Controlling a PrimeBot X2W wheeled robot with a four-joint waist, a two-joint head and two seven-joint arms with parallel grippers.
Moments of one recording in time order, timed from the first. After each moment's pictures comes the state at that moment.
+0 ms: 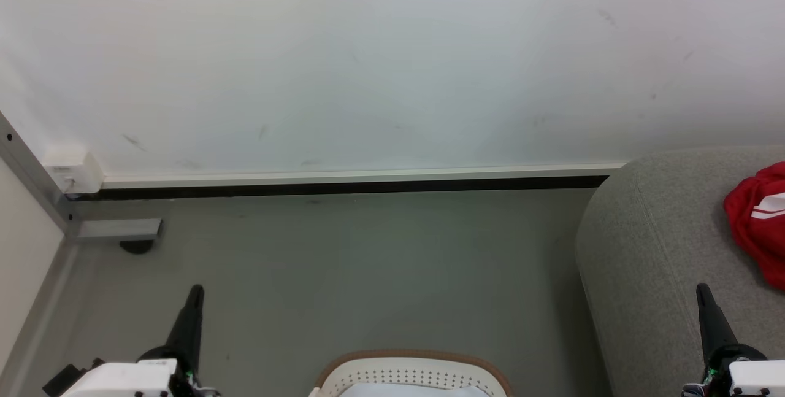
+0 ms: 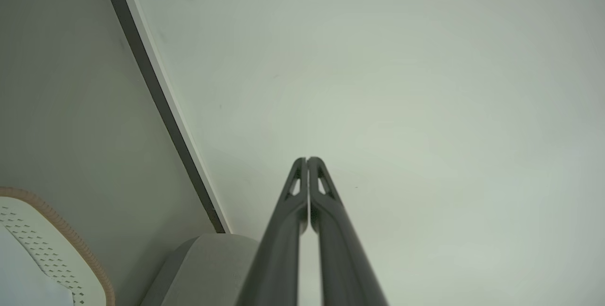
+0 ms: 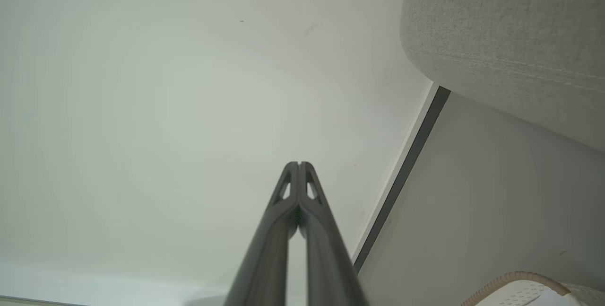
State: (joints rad) left arm -0.09 0.06 0.09 0.19 -1.51 -0.05 0.08; right arm -0.10 -0.05 -0.10 0.26 1.49 0.13 0.08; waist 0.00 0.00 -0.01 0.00
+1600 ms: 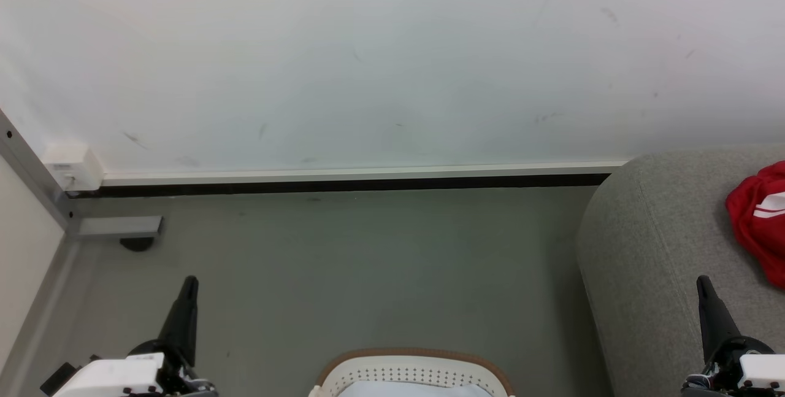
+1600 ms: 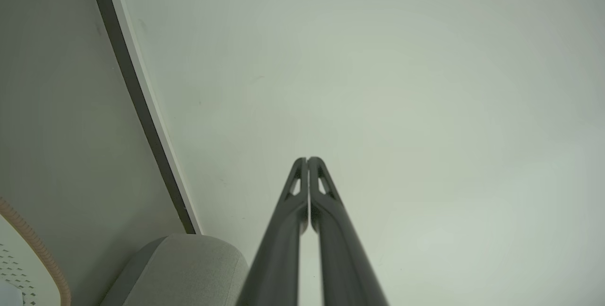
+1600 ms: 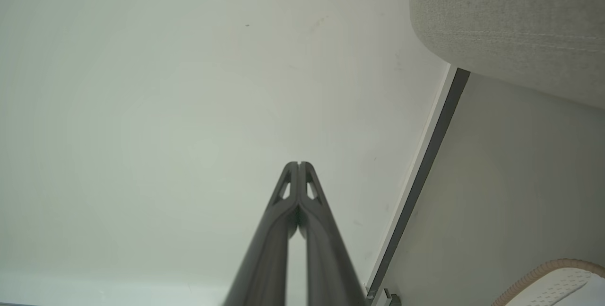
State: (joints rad) left arm -0.10 0.05 0.12 0.19 -1.61 -0.07 0.11; right arm -0.12 -0.06 -0.10 0.26 1.63 0.13 0.10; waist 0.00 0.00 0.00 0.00
